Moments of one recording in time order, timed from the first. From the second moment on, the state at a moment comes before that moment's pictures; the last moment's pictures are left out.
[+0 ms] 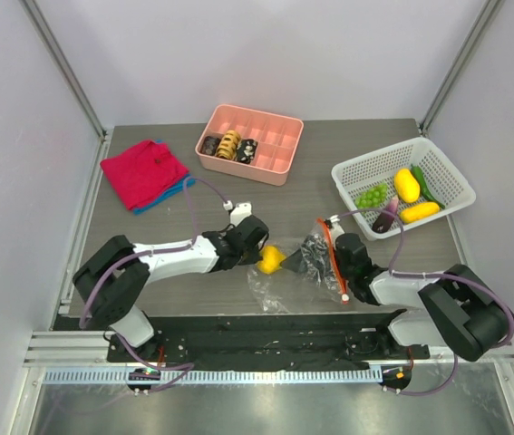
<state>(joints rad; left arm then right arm) -0.91 1.58 0.88 -0.25 -0.35 -0.87 0.56 1.27 0.21 0.59 -0.36 0.86</state>
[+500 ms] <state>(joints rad) -0.94 1.70 0.92 -0.13 -0.24 -0.90 0.56 1.42 0.22 0.78 -0.41 0.87</state>
